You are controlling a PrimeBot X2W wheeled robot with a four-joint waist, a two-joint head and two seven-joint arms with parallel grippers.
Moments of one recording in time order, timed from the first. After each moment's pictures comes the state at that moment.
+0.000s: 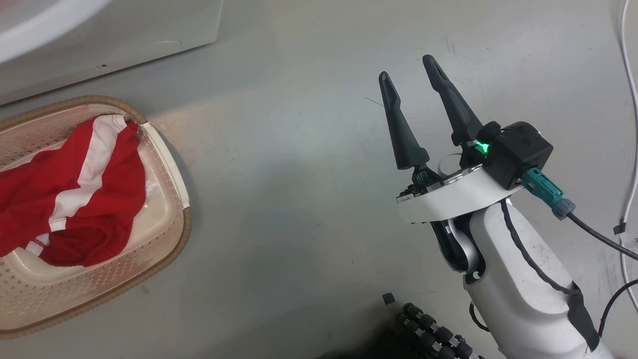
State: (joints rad) left arm -1.07 0.56 -0.02 0.53 -0.07 -0.03 0.22; right arm -0.47 -0.05 0.44 0.10 0.39 -0.03 -0.26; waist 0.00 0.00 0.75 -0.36
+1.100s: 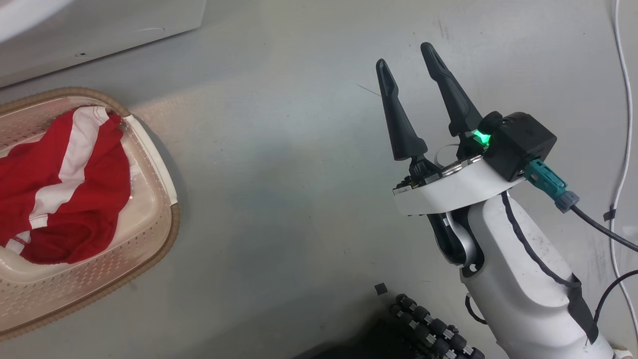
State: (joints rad) left arm -1.23 0.62 -0.01 0.69 -0.08 -0.08 0.54; right arm -0.49 -0.05 0.46 0.09 0.42 -0.04 -0.26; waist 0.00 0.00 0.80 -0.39
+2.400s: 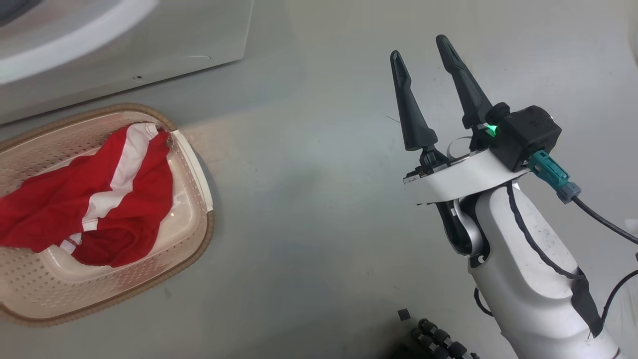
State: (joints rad) left arm -1.01 0.44 0.06 0.62 -0.21 -0.08 0.03; right arm -0.52 -0.05 0.42 0.14 0.37 -0.05 -0.26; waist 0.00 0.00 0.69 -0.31
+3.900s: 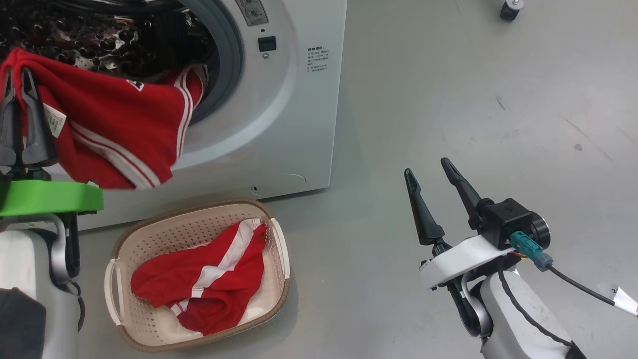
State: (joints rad) left arm -0.43 0.17 0.03 0.15 -0.23 0.04 -0.25; right arm -0.26 -0.06 0.36 0.27 0.31 0.00 -0.26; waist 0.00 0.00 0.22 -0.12
